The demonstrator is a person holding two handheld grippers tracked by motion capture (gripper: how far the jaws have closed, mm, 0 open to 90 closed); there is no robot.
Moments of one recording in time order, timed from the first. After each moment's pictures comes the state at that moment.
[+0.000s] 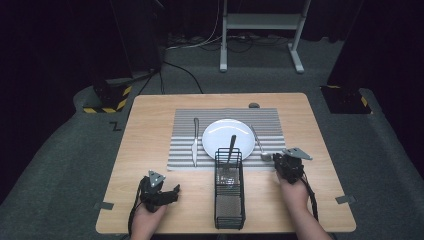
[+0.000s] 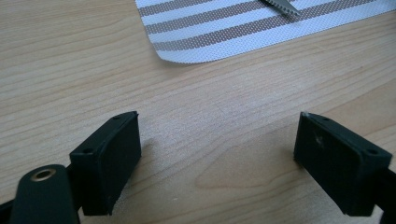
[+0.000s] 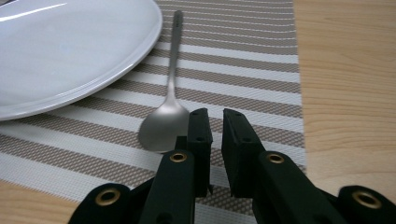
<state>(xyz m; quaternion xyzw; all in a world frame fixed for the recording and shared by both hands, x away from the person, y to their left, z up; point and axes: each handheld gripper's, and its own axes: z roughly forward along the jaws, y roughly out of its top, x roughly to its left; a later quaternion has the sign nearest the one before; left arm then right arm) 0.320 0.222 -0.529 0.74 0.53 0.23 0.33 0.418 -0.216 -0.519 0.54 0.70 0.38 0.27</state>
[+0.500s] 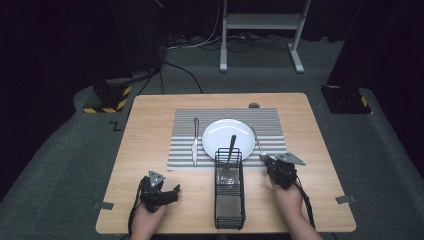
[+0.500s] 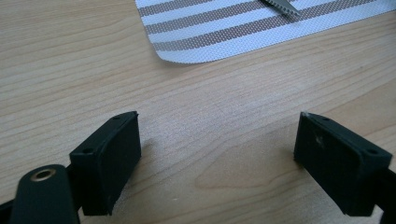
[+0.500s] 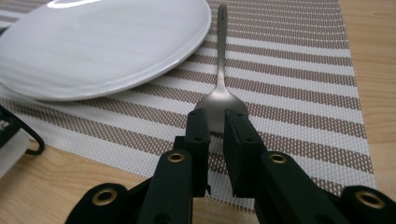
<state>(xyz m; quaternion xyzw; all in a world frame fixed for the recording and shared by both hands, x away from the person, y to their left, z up) 0.320 0.222 -0.529 0.74 0.53 0.23 0.33 0.402 -0.195 -0.520 0.52 0.71 0.40 0.25</state>
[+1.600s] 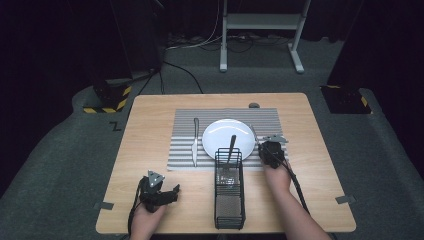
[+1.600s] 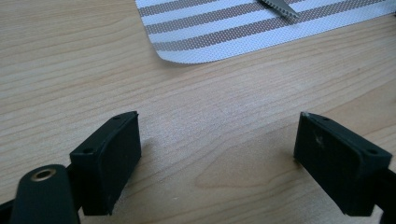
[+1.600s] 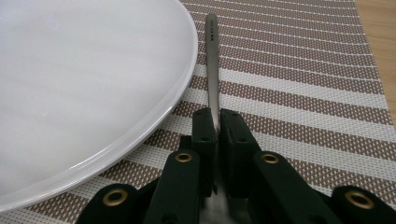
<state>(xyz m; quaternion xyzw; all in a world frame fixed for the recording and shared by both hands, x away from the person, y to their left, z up) 0.320 0.223 -0.529 0.74 0.54 0.23 0.34 0.472 -0.165 -0.523 0.54 0.72 0.34 0.26</state>
